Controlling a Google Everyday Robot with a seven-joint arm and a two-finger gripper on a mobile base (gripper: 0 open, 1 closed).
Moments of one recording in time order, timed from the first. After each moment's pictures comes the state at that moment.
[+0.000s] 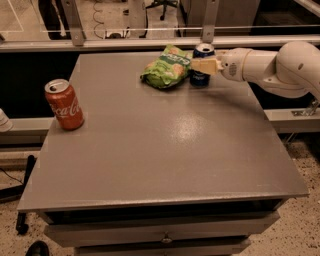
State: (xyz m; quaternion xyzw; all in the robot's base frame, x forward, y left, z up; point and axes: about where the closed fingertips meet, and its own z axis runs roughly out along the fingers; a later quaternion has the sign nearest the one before) arm 0.745 -0.139 0.892 -0.30 0.73 0.26 0.56
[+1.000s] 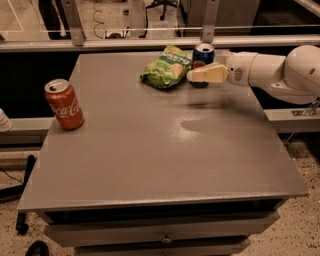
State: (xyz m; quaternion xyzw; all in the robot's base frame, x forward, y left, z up) arm 0.716 -0.138 0.900 -0.30 0.72 0.28 0.56
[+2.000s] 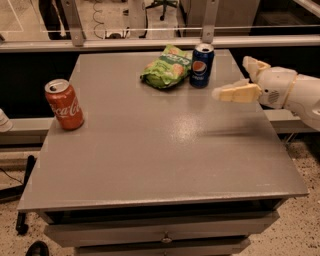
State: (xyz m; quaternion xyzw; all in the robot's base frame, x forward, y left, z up) arm 0.620 -0.181 0.924 -0.33 0.65 0.30 0.62
